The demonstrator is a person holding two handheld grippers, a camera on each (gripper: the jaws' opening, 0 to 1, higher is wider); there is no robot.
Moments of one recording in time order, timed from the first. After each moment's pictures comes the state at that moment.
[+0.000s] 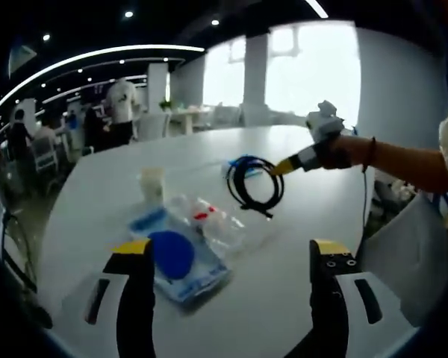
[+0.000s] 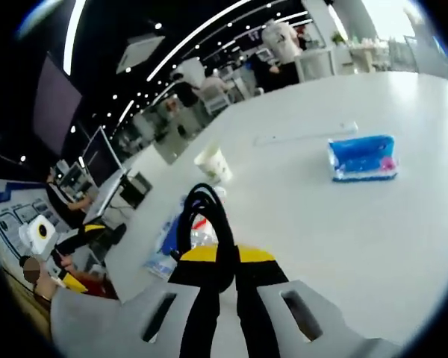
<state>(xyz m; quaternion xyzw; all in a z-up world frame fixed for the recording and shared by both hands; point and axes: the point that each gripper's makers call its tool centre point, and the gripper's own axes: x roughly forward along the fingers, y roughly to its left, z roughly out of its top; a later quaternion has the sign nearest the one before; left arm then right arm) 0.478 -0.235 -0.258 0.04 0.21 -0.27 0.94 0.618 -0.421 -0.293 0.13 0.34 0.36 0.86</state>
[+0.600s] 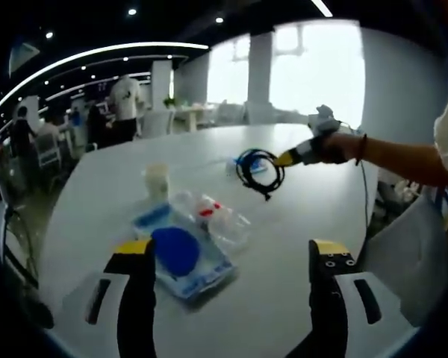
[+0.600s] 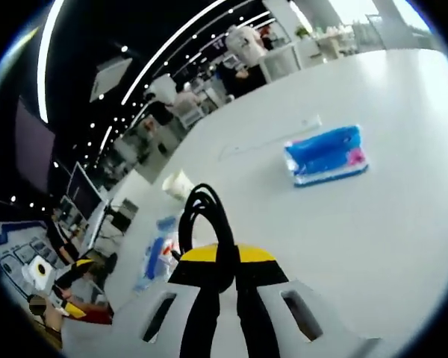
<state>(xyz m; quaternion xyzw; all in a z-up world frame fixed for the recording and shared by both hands) 0.481 -0.227 -0.261 0.03 0.22 -0.25 0.94 0.653 -0.451 -0.312 0.19 0.36 0.30 0.86</state>
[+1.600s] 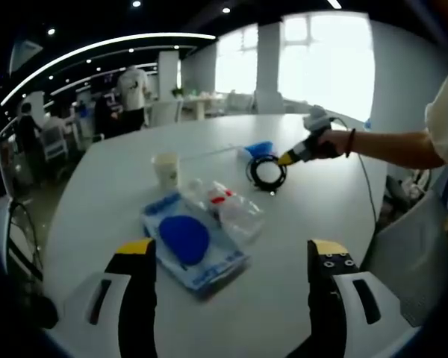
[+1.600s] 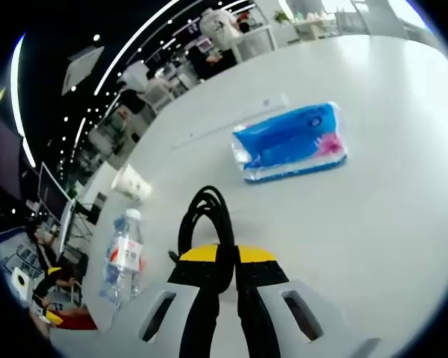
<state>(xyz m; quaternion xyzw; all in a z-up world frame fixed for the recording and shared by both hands) 0.485 -0.214 -0.275 0.04 0.25 -0.23 0.94 0.690 -0.478 -0.367 0.16 0.43 0.23 0.86</state>
